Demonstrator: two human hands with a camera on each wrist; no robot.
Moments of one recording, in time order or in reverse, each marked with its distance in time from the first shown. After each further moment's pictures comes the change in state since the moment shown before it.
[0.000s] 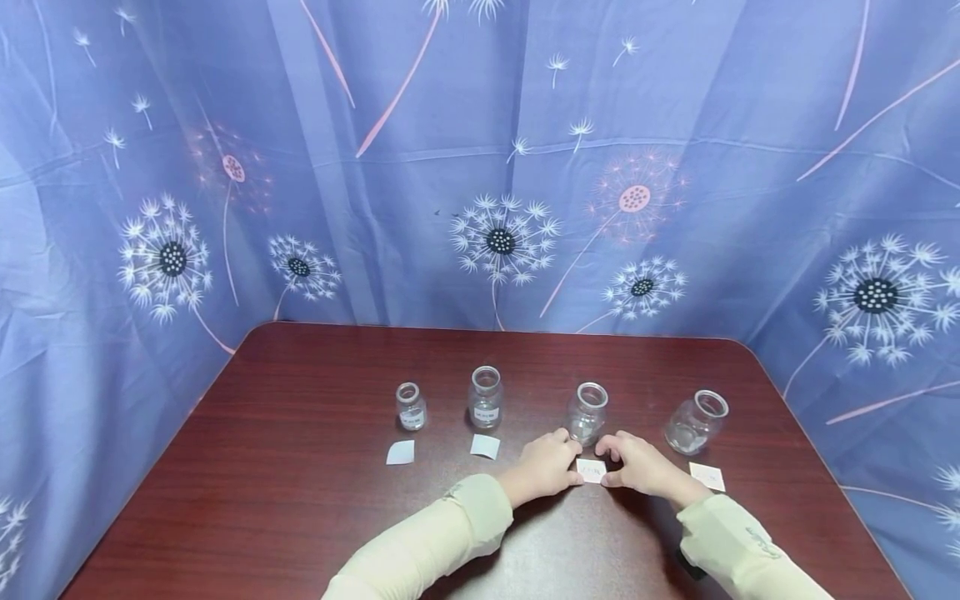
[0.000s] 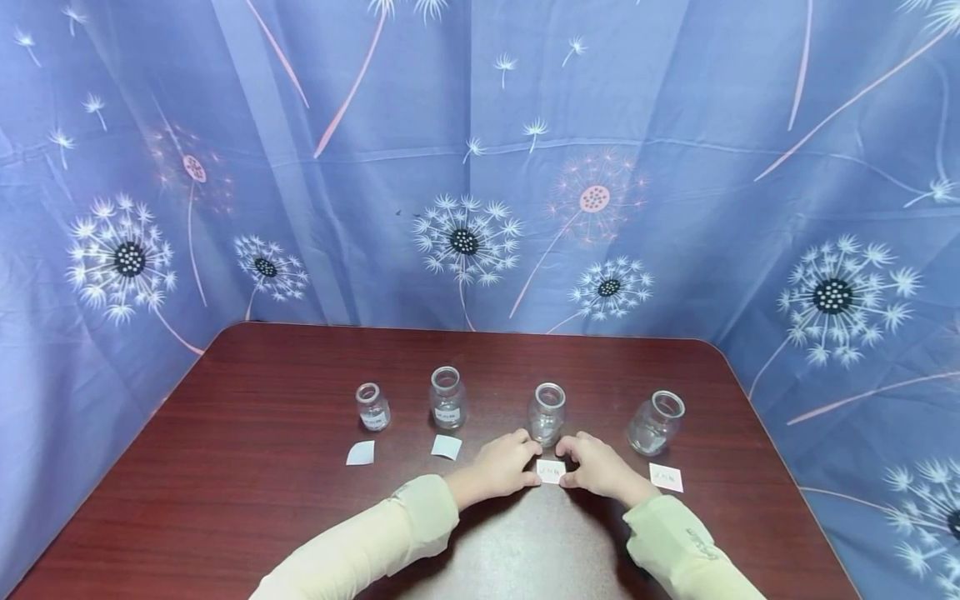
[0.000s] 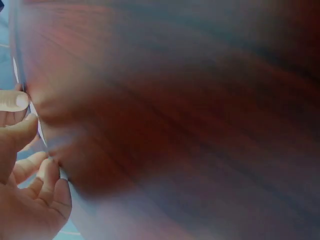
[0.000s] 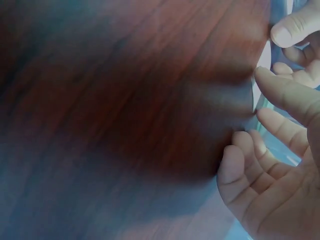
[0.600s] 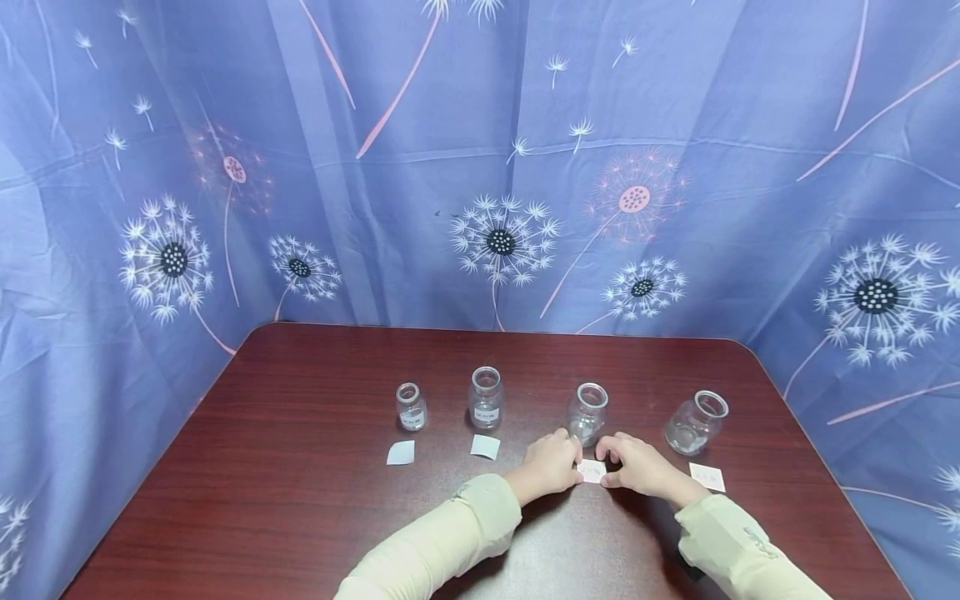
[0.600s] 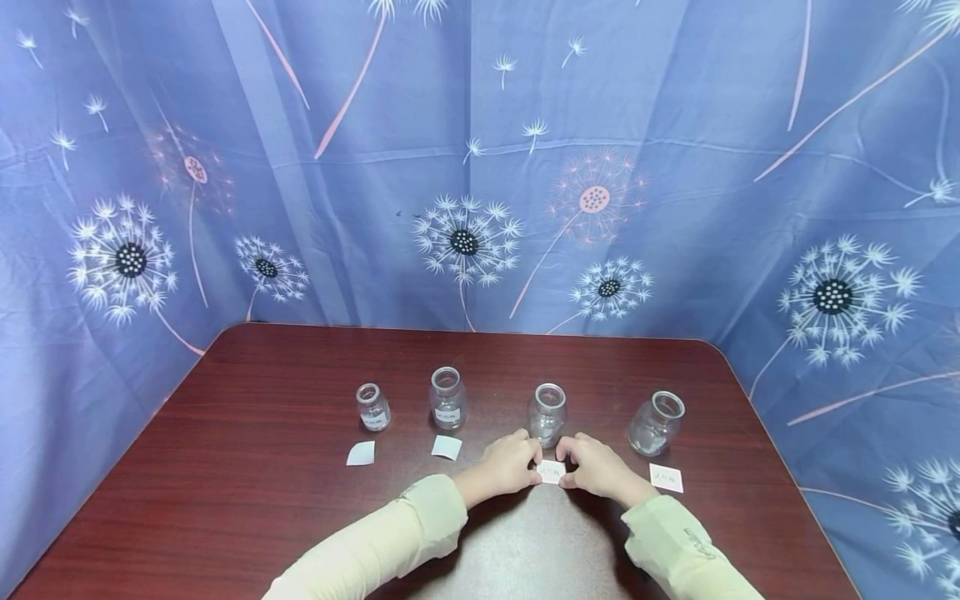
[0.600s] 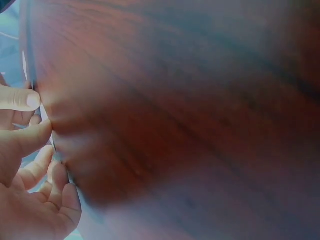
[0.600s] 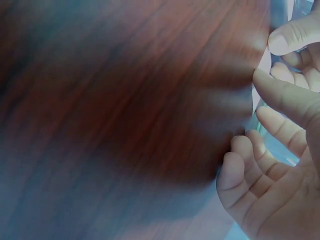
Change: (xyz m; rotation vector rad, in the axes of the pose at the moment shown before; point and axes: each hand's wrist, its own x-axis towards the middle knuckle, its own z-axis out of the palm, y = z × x) left_hand 0.004 0.009 -0.005 -0.051 -0.033 -0.112; right_hand -0.001 -0.007 -0.001 -0.019 0.010 0.005
